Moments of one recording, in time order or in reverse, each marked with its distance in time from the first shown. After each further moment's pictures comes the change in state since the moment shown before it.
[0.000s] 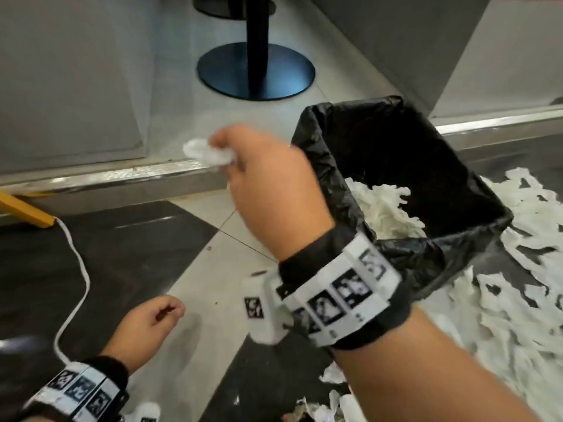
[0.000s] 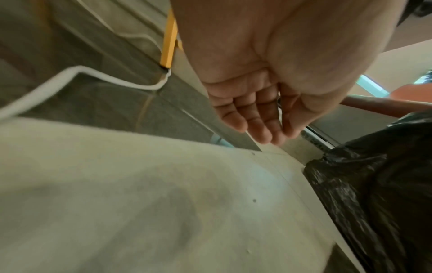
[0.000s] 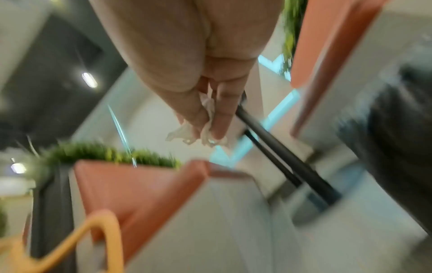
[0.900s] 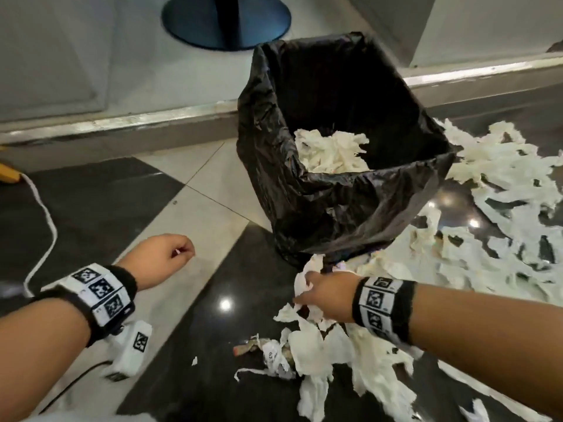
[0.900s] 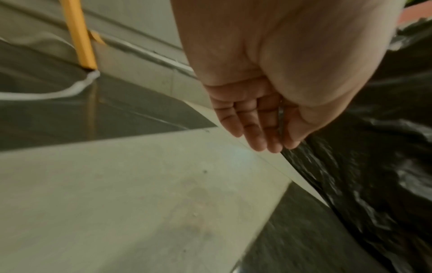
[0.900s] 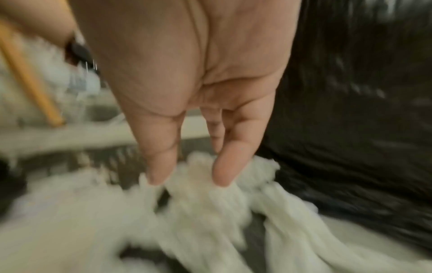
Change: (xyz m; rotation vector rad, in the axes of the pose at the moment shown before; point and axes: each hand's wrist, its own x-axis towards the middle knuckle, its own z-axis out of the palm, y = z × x) left_hand 0.005 0.092 0.053 0.399 -0.218 0.119; right_hand -0.213 0.181 -0.050 -0.579 -1.538 0.006
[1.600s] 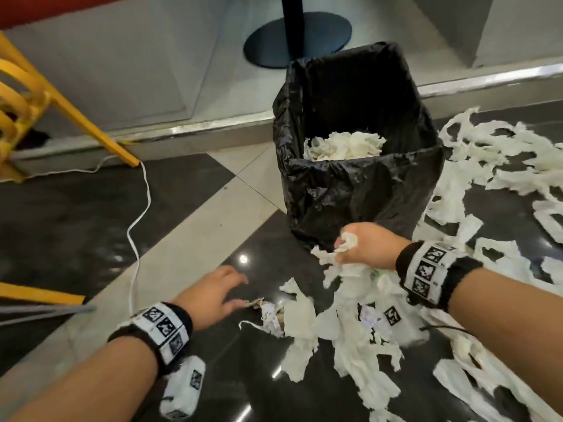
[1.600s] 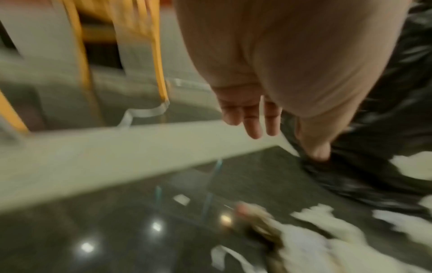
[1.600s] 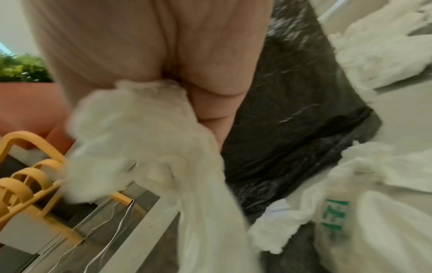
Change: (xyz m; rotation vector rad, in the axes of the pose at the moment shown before) left_hand -0.126 0.118 0.088 0.177 -0.061 -0.113; right_hand -0.060 0.085 0.011 0.732 0.524 -0.106
